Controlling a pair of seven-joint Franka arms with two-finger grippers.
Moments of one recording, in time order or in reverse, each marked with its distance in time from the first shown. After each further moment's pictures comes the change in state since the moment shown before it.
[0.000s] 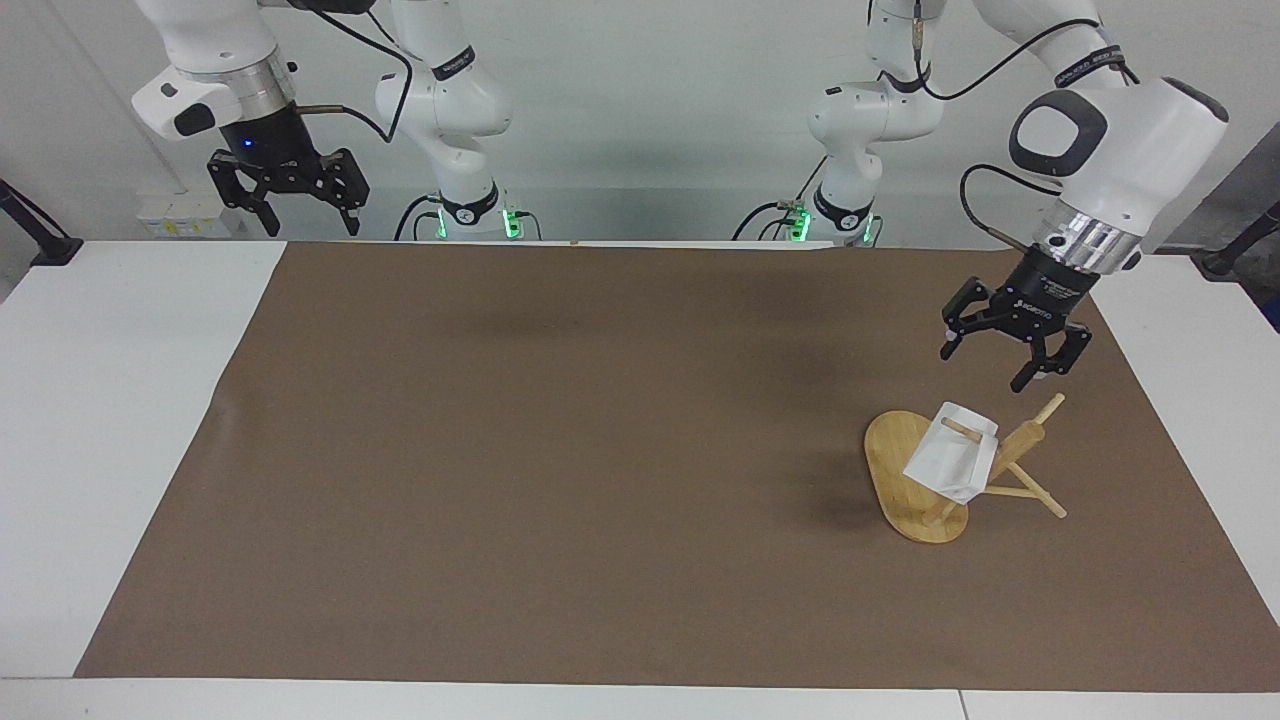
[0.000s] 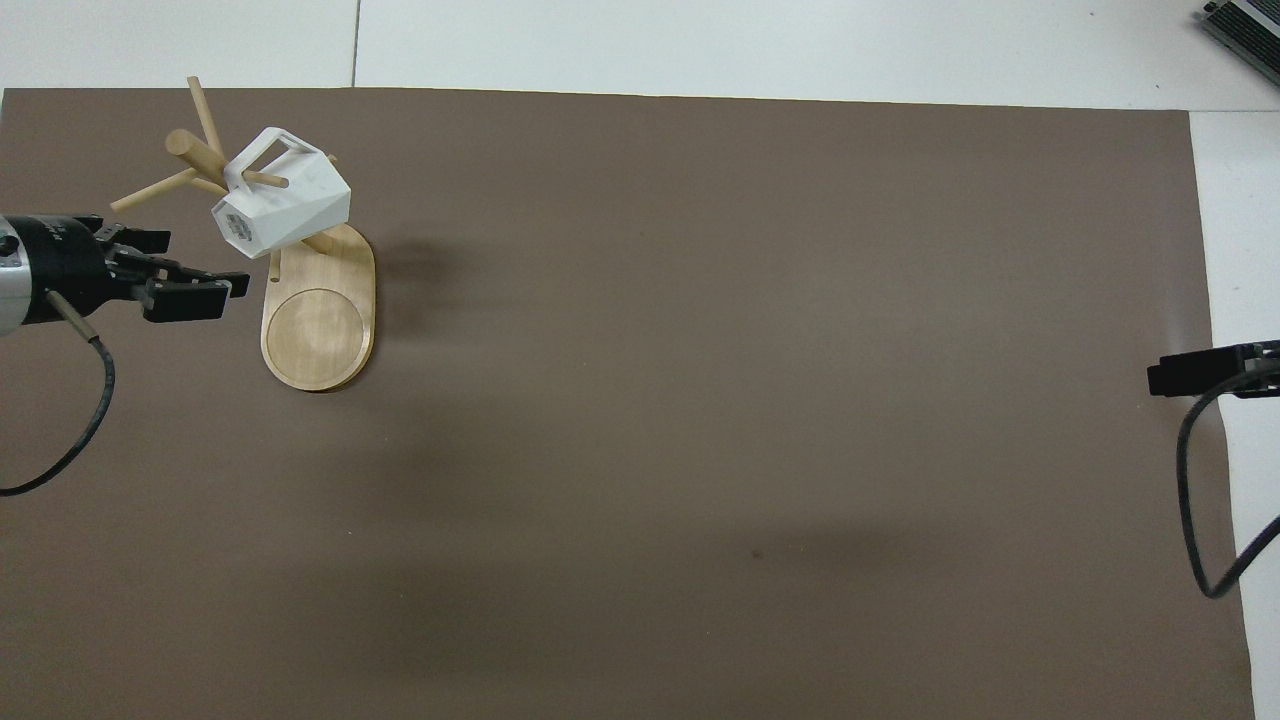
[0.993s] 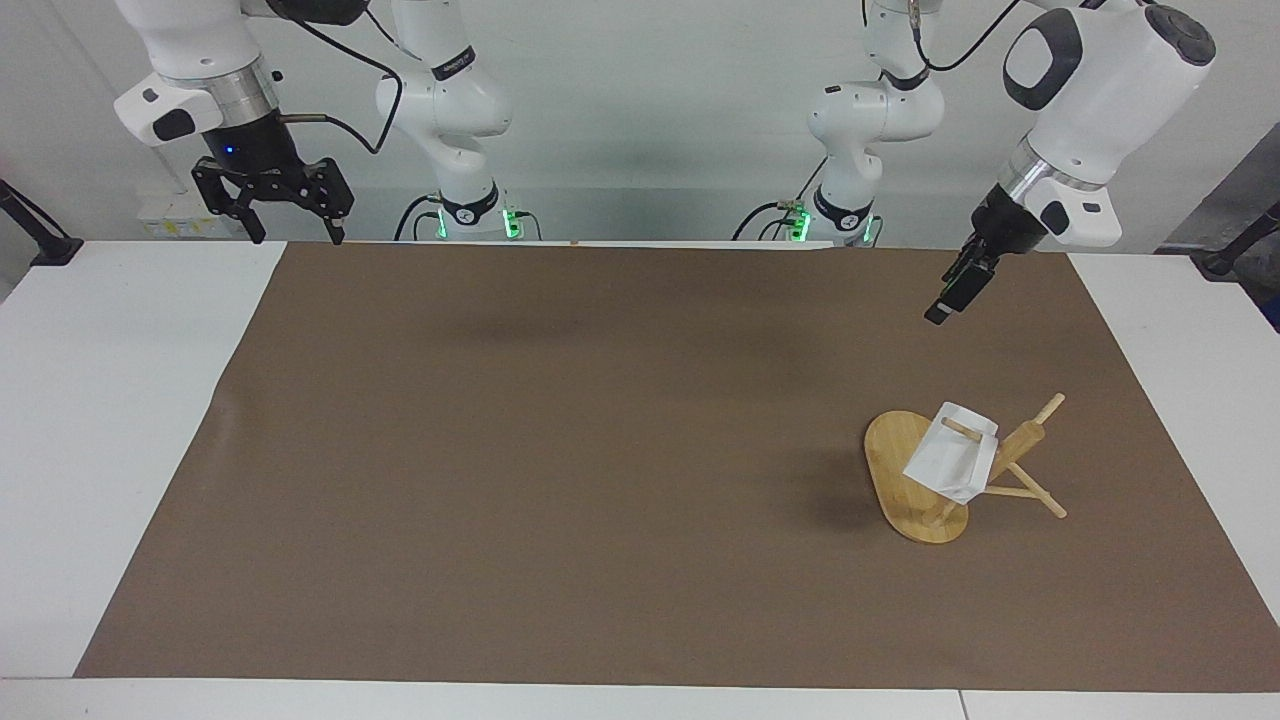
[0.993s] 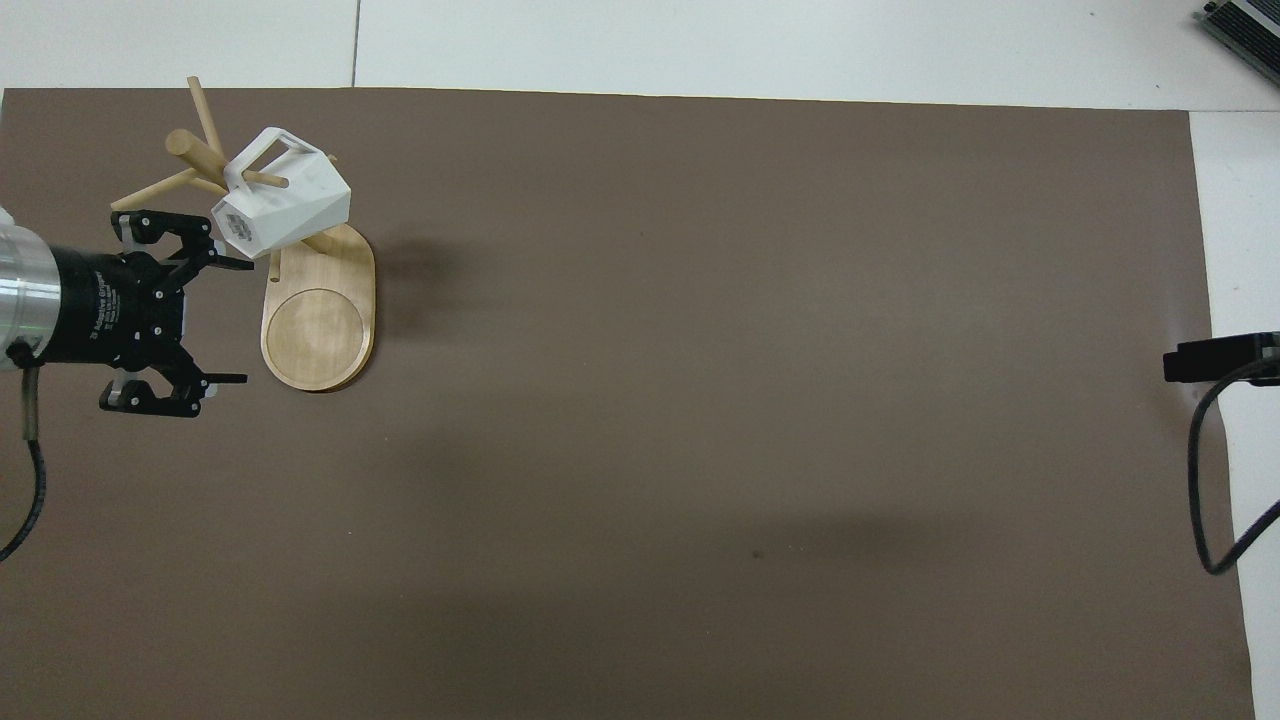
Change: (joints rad) left arm -0.051 -0.036 -0.019 0.114 0.198 -0.404 1.594; right arm -0.021 -0.006 -0.012 -0.028 0.000 0.057 0.000
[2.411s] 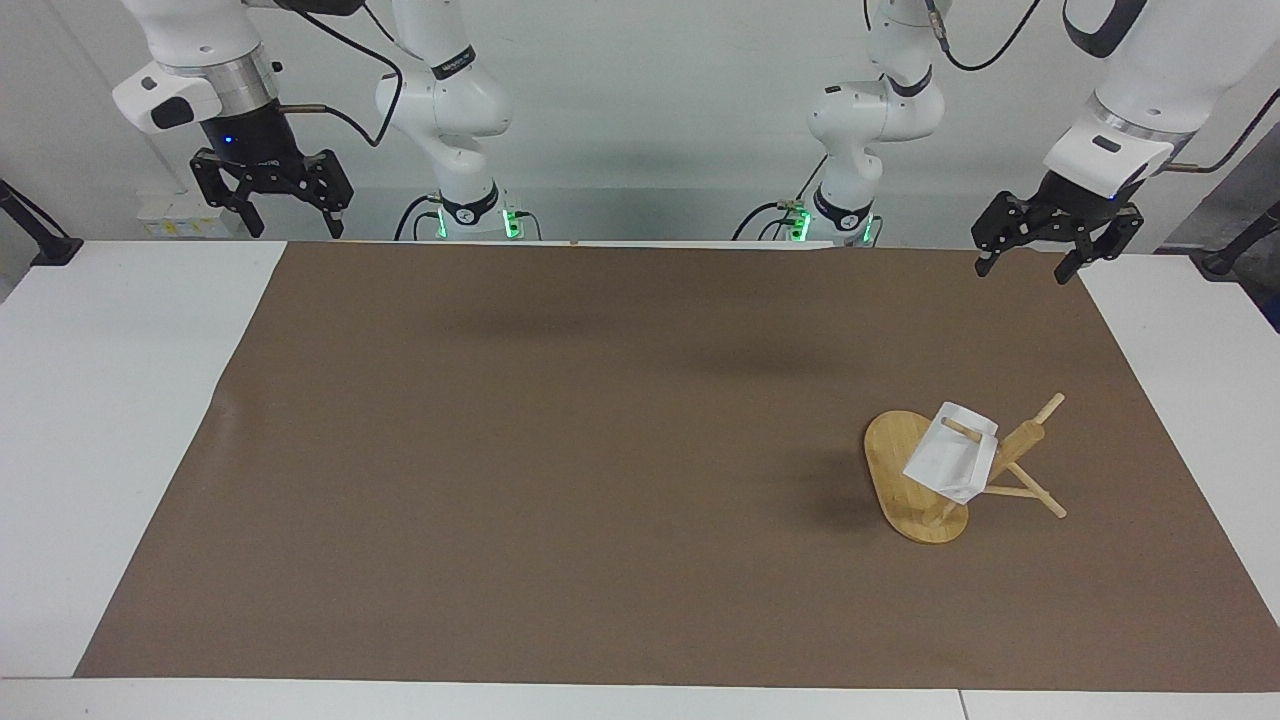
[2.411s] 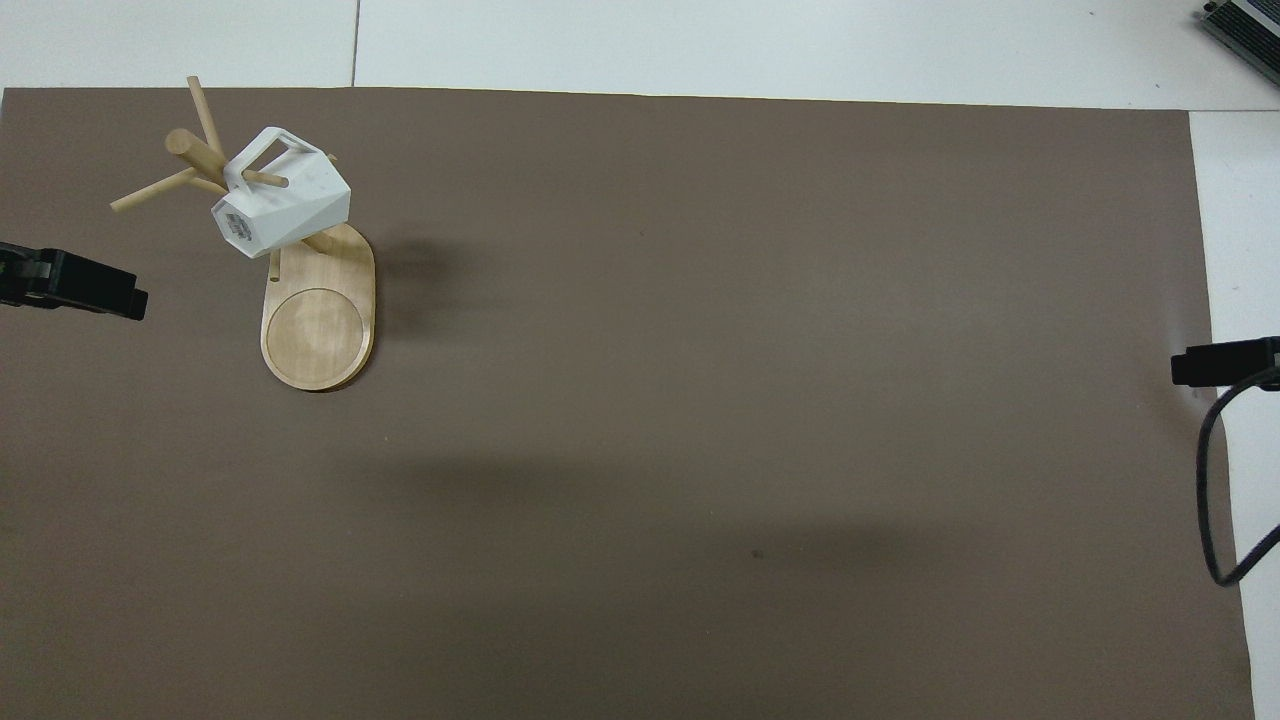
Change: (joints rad) left arm 0.016 0.135 0.012 0.364 0.153 -0.252 0.935; right arm 0.000 -0.013 0.001 -0.001 0.000 0.000 0.000
